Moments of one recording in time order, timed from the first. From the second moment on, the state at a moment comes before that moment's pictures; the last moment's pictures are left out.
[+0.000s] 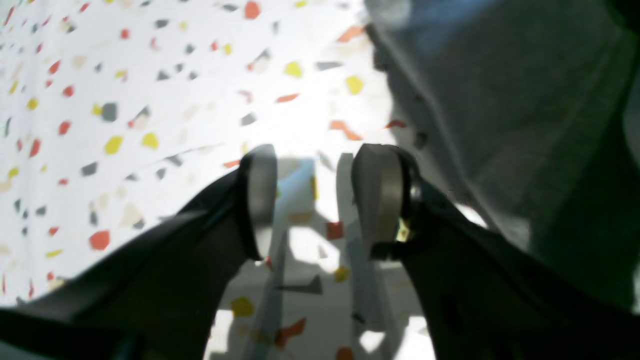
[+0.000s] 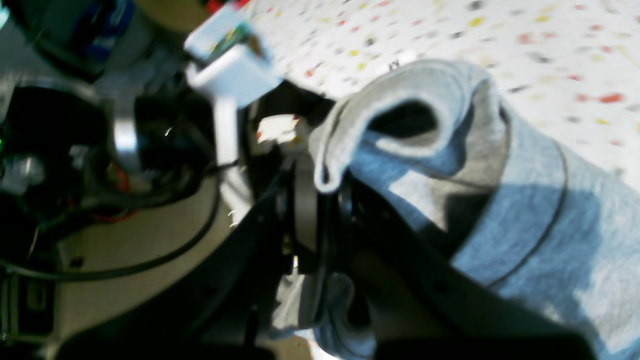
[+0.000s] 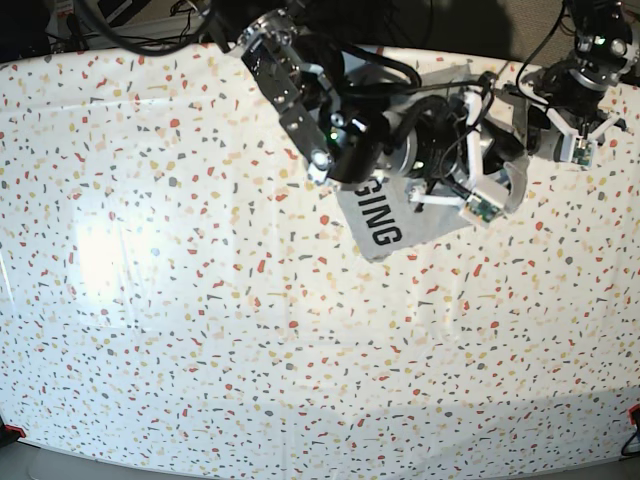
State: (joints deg) left arm 27.0 -6.0 -25.4 103.0 -4.1 -33.5 25.1; right arm 2.7 -8.6 -36.2 98.9 29.5 30.2 -55.0
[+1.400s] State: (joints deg) left arm 27.0 -6.1 -25.4 106.4 -37.9 -38.7 41.8; right arm 16.0 -8.4 -16.1 90.5 28.7 33.9 -59.9
